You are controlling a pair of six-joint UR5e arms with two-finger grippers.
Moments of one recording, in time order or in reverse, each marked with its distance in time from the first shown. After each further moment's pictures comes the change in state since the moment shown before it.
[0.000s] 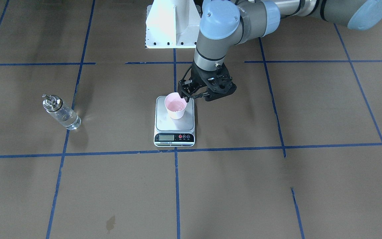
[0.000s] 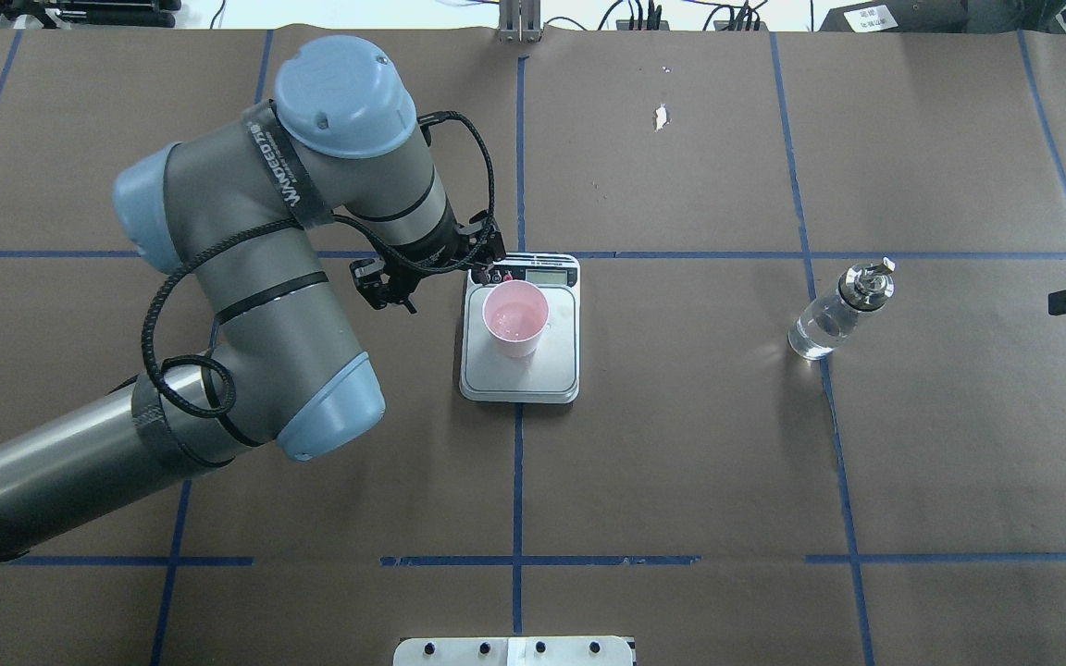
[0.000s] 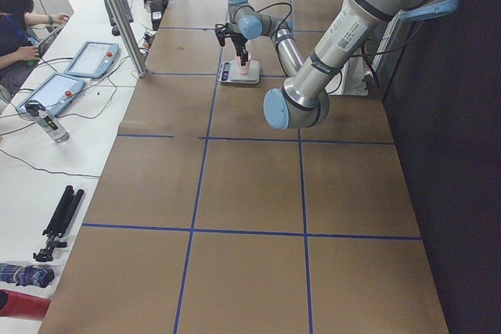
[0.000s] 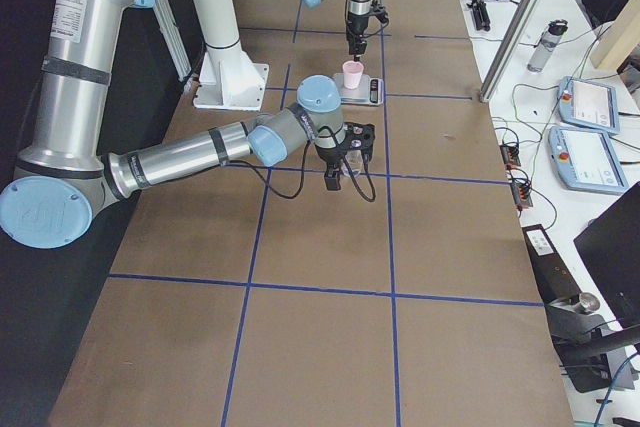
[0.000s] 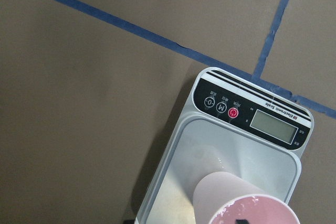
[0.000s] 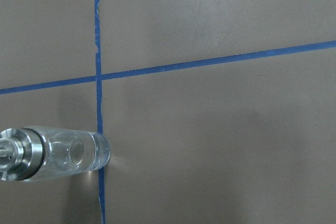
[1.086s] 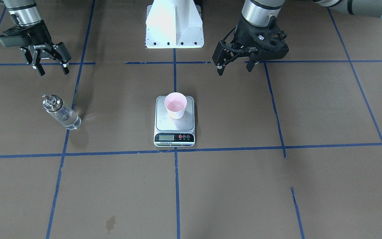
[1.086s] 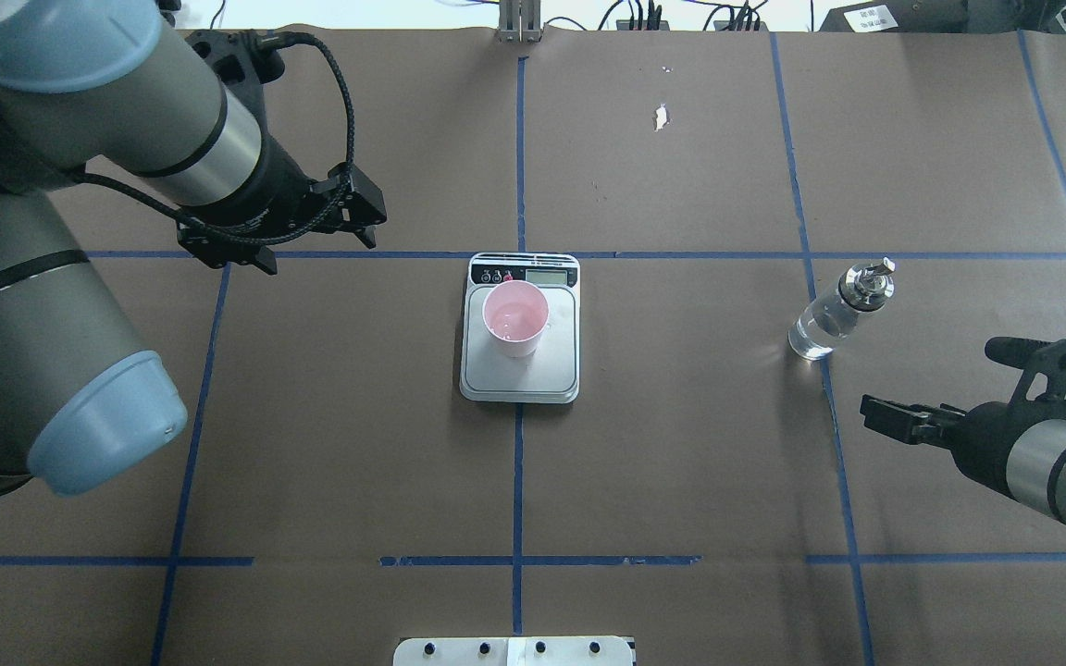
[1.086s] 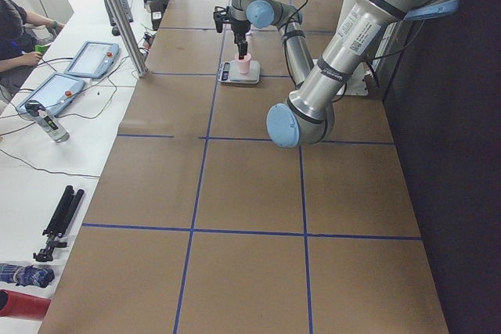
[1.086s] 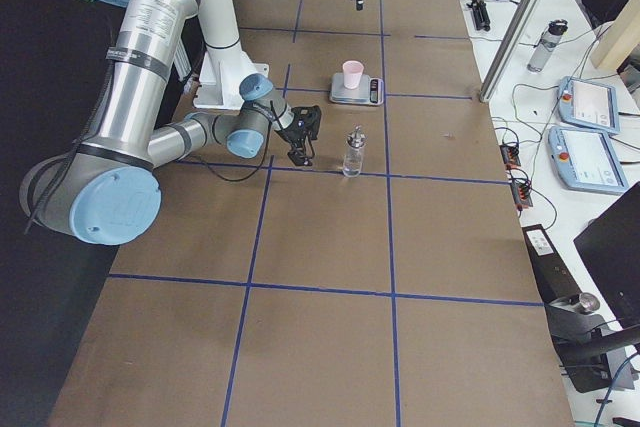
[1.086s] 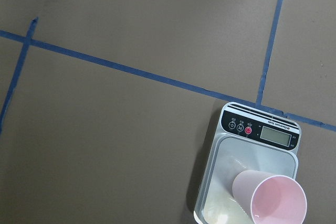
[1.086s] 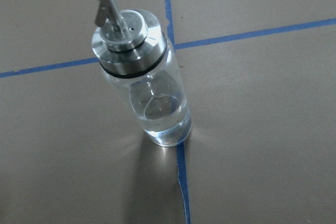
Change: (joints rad) left arm -0.110 0.174 -0.362 0.168 -0.005 0.235; right arm -0.810 -0.069 0.082 0.201 -0.956 0.508
